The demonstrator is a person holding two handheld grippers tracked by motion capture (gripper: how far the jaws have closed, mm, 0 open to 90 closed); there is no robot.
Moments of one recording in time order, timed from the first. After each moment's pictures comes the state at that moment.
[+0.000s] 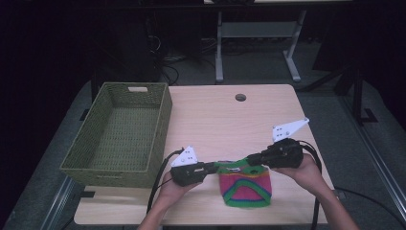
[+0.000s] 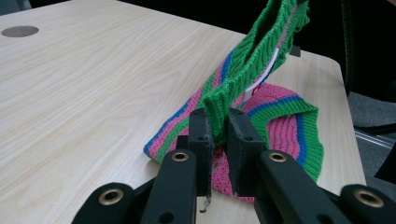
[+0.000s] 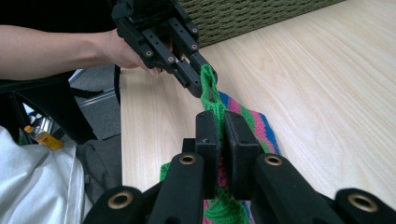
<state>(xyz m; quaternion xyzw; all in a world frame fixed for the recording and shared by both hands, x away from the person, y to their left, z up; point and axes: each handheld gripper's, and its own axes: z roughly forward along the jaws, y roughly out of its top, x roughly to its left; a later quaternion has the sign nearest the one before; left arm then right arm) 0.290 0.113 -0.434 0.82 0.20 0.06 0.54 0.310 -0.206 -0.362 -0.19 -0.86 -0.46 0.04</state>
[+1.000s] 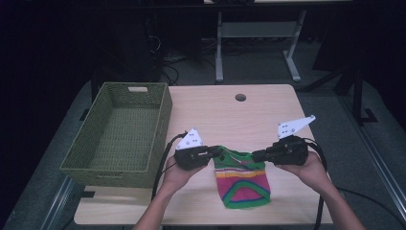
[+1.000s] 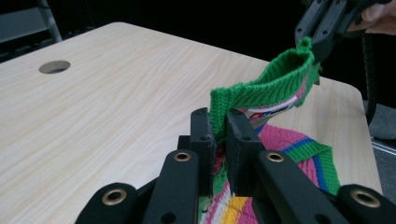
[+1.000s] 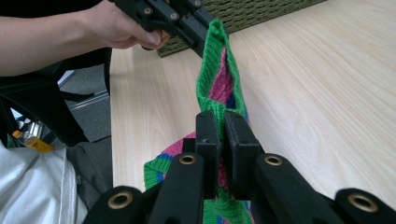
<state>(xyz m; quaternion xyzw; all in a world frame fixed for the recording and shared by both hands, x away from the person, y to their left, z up) 0.315 0.099 -0.393 0.81 0.21 0.09 0.54 0.314 -0.218 -0.358 -0.20 -0.86 -0.46 0.03</state>
